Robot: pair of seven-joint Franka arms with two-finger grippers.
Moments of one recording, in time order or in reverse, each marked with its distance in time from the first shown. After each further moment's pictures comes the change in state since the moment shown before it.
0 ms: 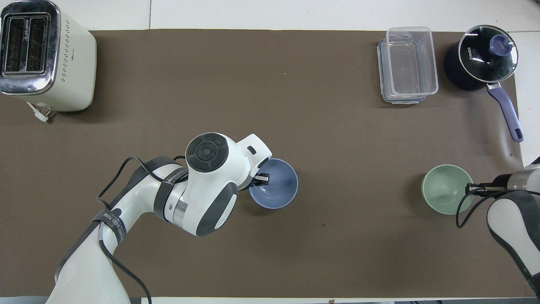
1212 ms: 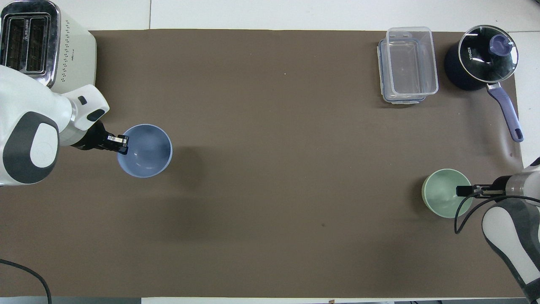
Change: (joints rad) left arm 0.510 -0.109 0.011 0.124 0.079 -0.350 0.427; right arm 0.017 -0.013 -0.011 -0.068 -0.073 0.085 0.012
